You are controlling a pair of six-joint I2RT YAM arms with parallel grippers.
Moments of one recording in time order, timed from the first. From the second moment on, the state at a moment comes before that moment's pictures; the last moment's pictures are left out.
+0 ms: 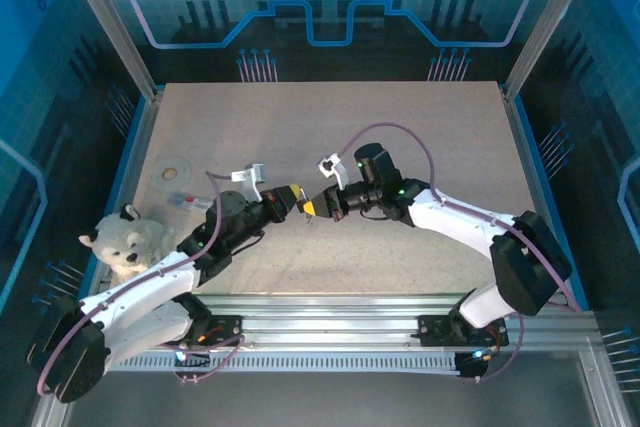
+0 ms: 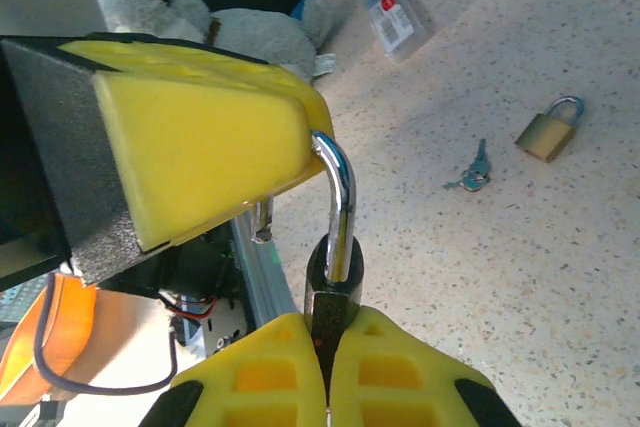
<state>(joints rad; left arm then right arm) -0.60 0.94 0.43 0.33 0.06 -0.89 0.67 1.49 0.93 -0.03 -0.74 0.40</state>
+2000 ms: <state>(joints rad) -0.62 0.81 0.29 0.63 0.24 -0.85 0.65 1.35 0.73 0.41 -1.03 0.61</state>
